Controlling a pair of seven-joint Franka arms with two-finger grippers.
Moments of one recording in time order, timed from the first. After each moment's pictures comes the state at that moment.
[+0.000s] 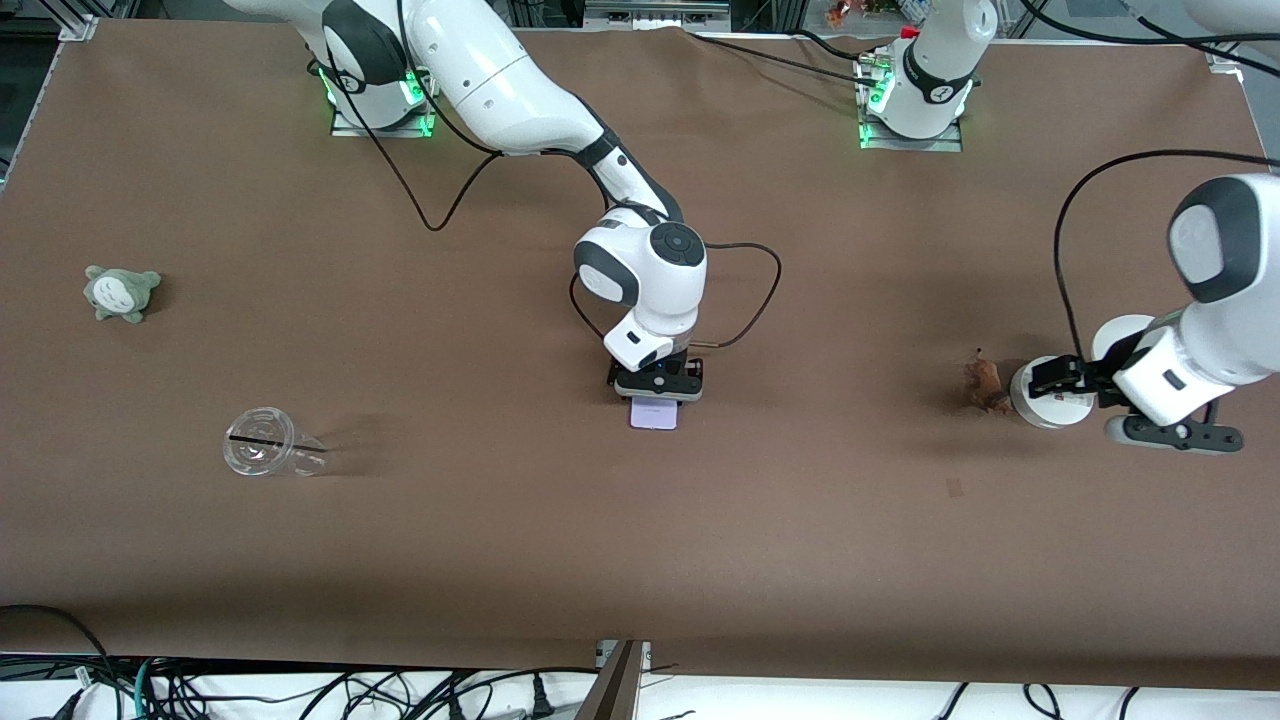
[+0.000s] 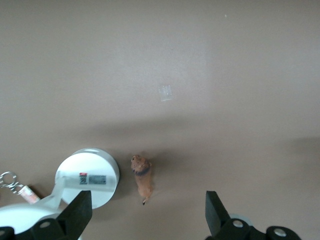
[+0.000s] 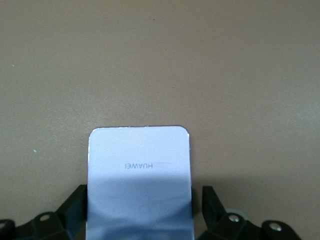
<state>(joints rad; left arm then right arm) 0.05 0.34 0.03 -1.59 -0.08 1.88 0.19 0.88 1.08 -0.12 -1.10 -0.29 2.33 1.08</state>
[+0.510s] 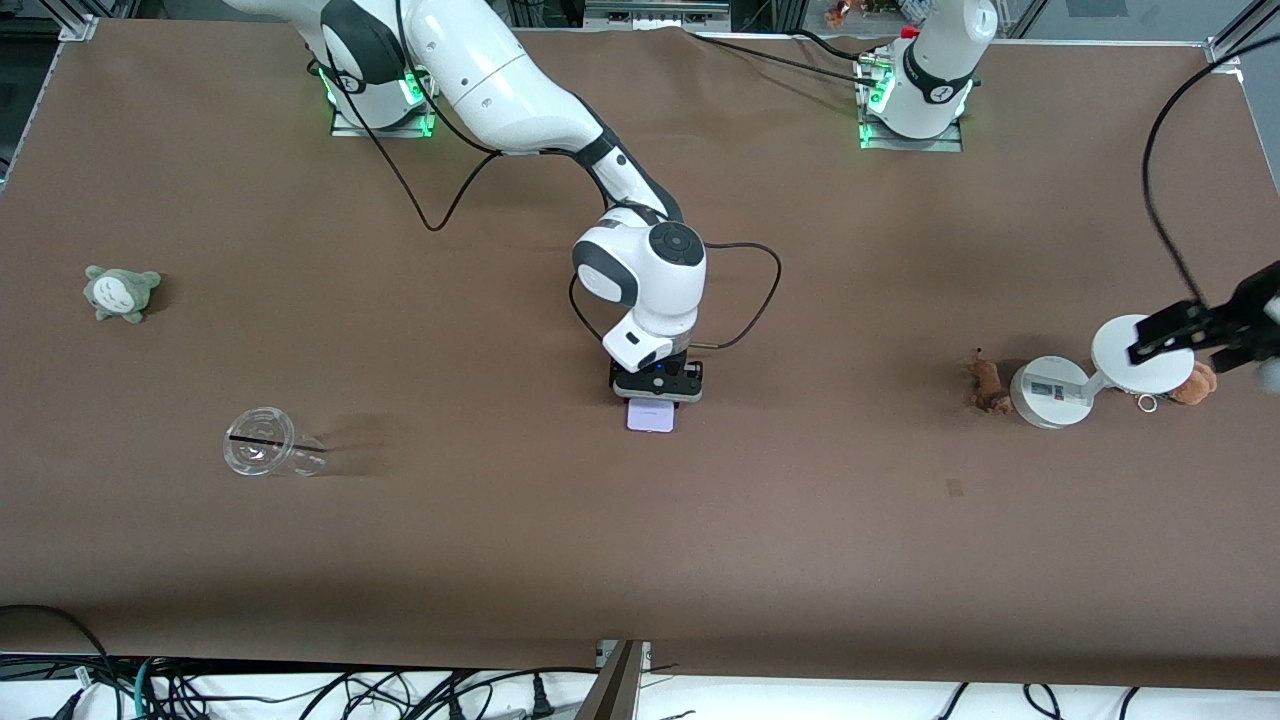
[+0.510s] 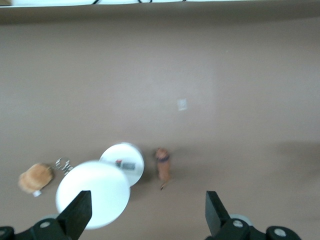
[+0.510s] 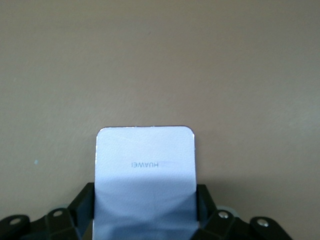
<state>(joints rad) 0.05 0.18 0.08 -1.50 -0.04 1.73 0.19 0.87 1.08 -0.13 -1.09 -0.29 2.32 1.07</state>
